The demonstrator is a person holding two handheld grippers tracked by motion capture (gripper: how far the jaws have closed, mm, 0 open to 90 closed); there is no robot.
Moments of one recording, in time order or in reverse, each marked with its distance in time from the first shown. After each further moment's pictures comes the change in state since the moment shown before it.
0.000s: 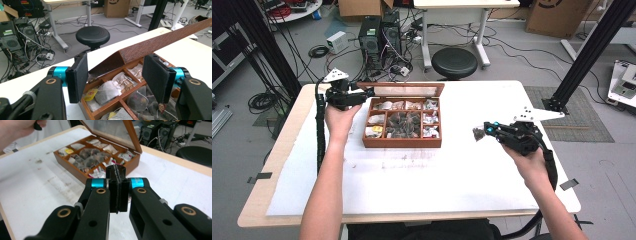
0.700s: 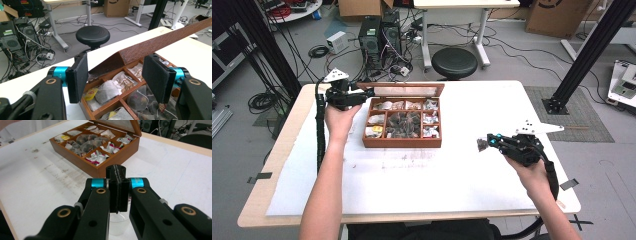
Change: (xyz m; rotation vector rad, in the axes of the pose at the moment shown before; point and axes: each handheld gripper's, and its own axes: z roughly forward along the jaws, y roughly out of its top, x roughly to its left) left arm 0.000 0.000 0.000 0.009 0.001 0.006; right arm -0.005 -0.036 0.002 0.032 0.005 0.030
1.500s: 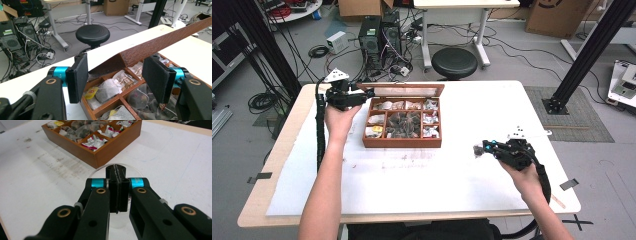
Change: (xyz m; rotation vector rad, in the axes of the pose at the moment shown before) left arm 0.000 0.000 0.000 0.009 -0.003 0.010; right arm -0.003 -0.021 0.021 0.060 -0.004 0.025
